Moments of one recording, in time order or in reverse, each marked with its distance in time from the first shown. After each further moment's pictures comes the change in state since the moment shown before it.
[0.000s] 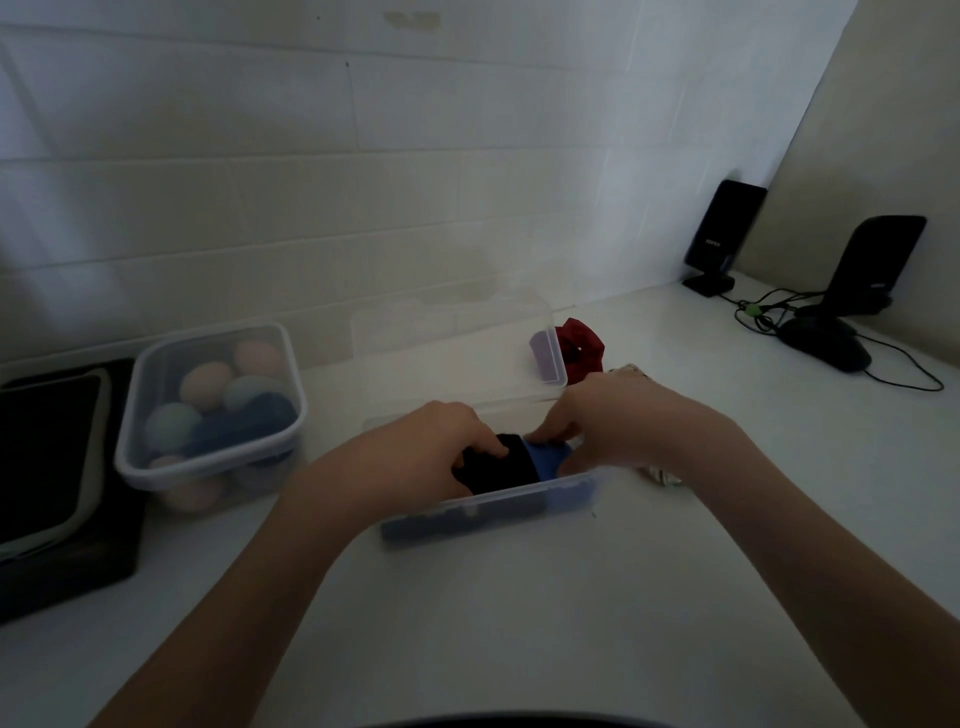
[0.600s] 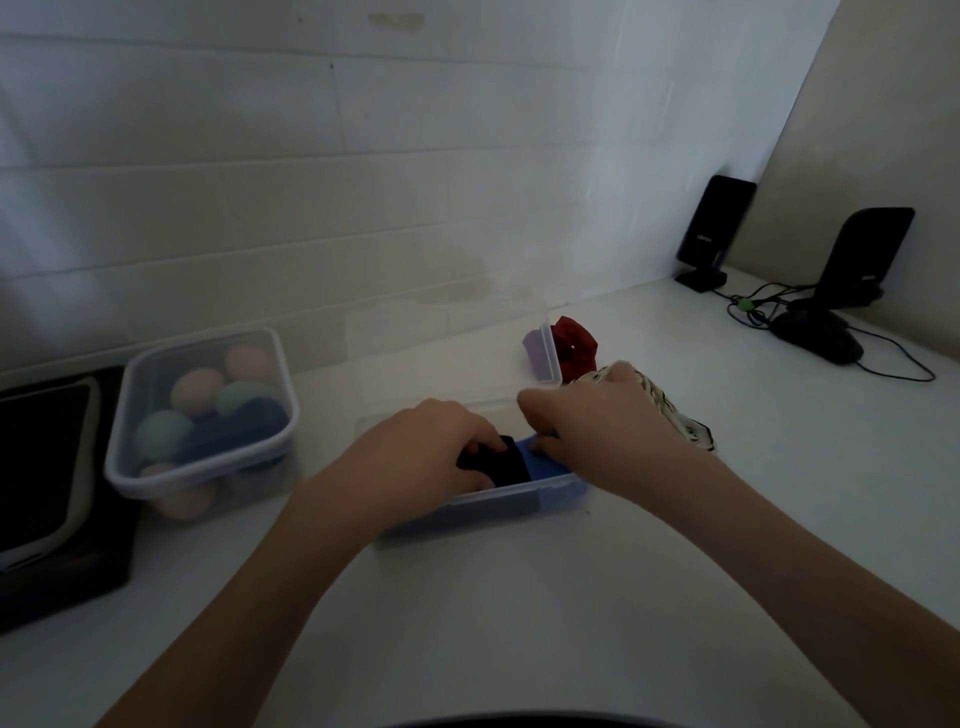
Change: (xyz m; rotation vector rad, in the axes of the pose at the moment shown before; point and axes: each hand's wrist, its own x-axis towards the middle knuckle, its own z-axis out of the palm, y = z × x) left_hand -0.002 0.009 0.002 -0.033 0.119 -0.072; right_hand -0.004 -0.016 0.018 0.006 0.279 0.155
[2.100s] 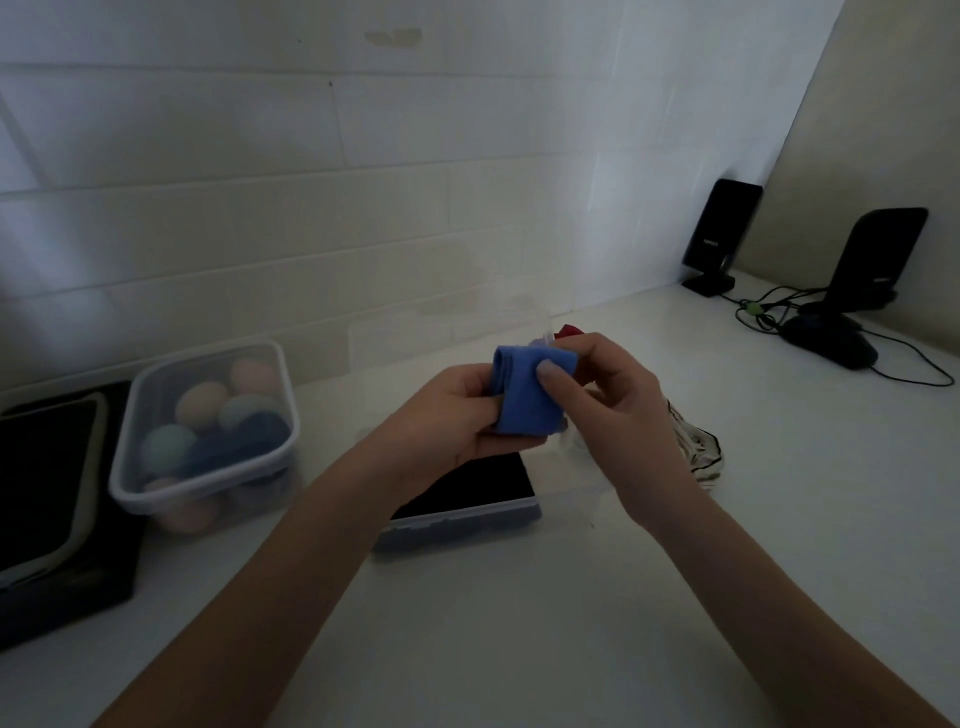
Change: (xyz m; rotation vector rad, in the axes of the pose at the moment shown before) left_hand 0.021 0.020 -0.008 -1.327 0.049 -0.145; right_hand -0.007 -0.006 0.007 1.464 0.596 0.031
